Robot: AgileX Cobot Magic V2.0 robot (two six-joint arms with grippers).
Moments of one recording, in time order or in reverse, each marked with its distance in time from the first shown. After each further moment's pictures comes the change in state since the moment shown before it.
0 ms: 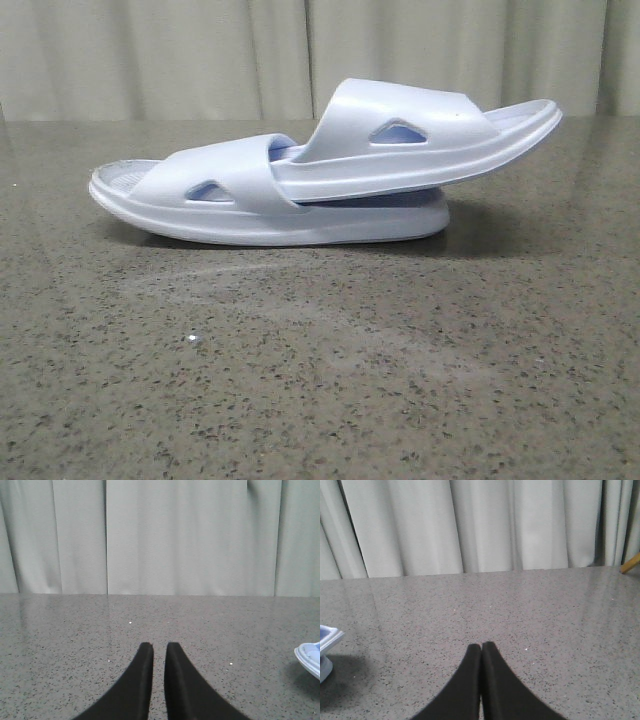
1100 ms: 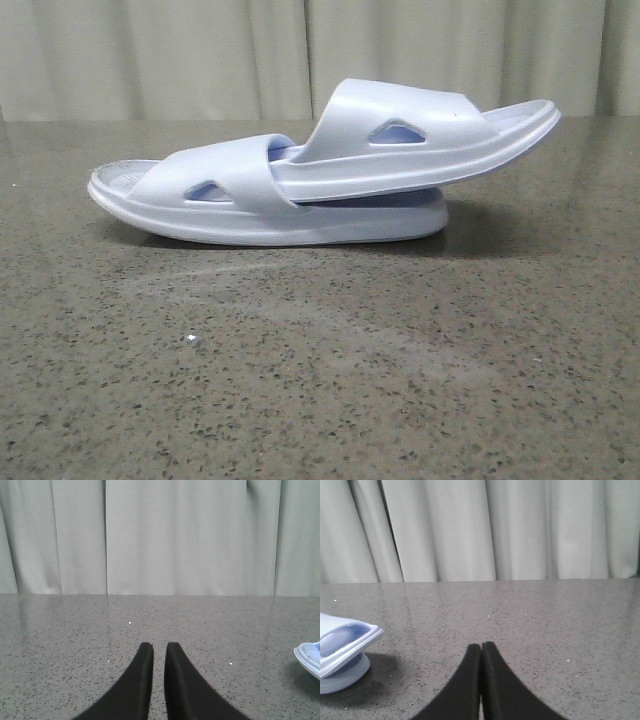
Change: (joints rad) left arm 0.000 0.000 0.000 0.002 0.000 0.000; right arm -0.049 0.000 0.122 0.188 -0.225 -0.143
